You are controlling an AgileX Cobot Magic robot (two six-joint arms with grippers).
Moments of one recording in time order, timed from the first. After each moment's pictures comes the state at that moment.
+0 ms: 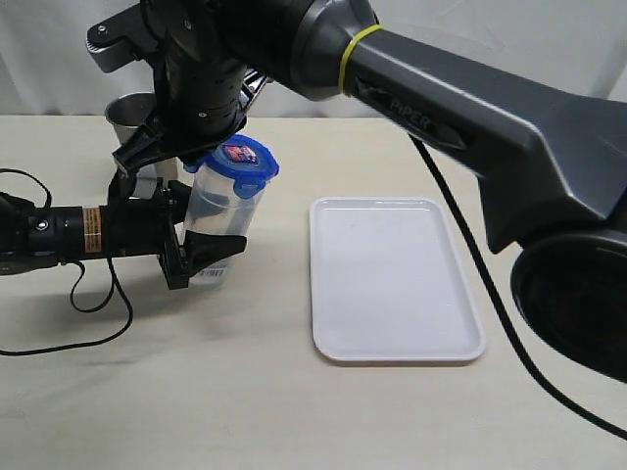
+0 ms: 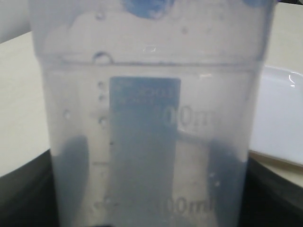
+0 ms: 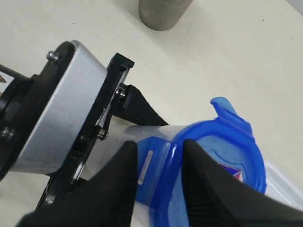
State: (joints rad) left arm -0.07 2.26 -1.01 1.28 -1.17 -0.42; right arm 0.83 2.30 -2.25 -0.22 1.14 0.08
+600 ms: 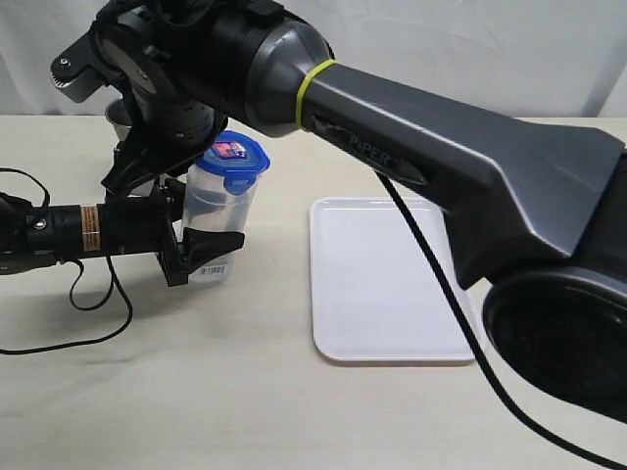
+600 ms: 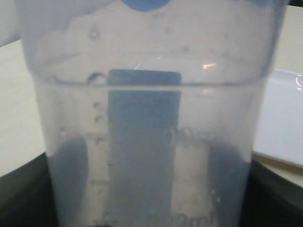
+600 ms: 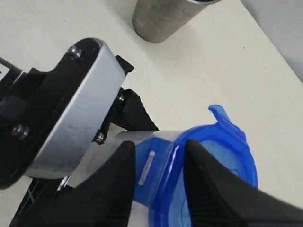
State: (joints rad) left arm -0.06 2.26 -1.01 1.27 -1.17 -0.42; right arm 0.89 2.33 -2.25 -0.39 1.11 0.08
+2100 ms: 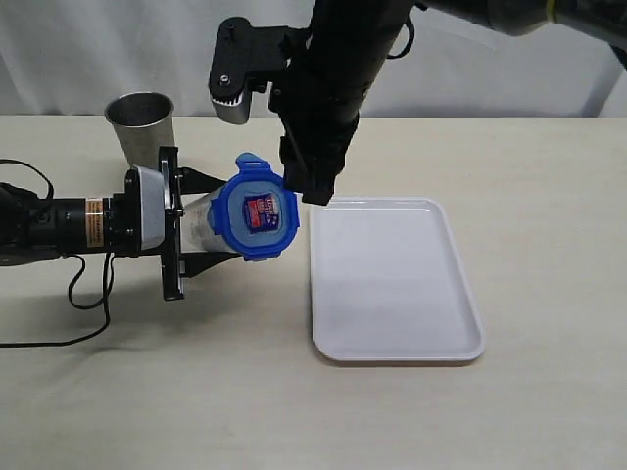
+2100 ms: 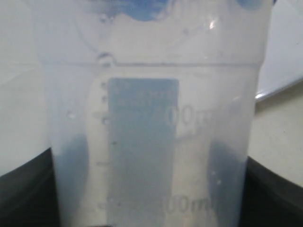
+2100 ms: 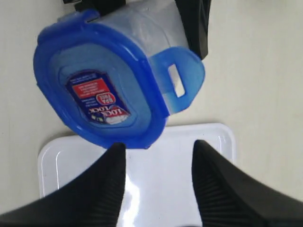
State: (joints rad) left arm -0.08 2.23 -1.01 1.32 -1.19 0.31; right arm 0.63 1.97 -1.85 0.05 1.17 -0.93
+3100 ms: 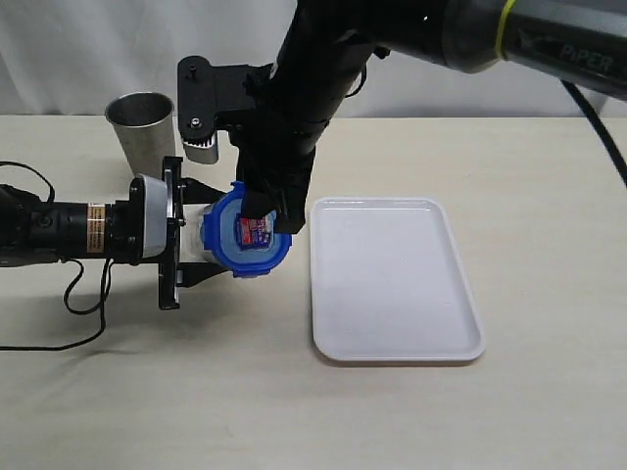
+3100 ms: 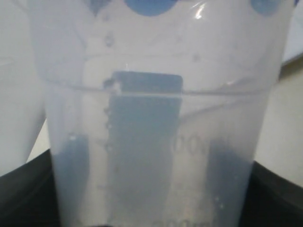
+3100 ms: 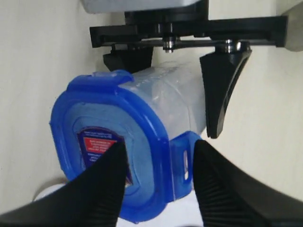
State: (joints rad) left arm -0.08 2.23 -1.01 1.37 -1.15 0.30; right arm 0.66 2.03 -1.83 0.19 1.09 -1.13
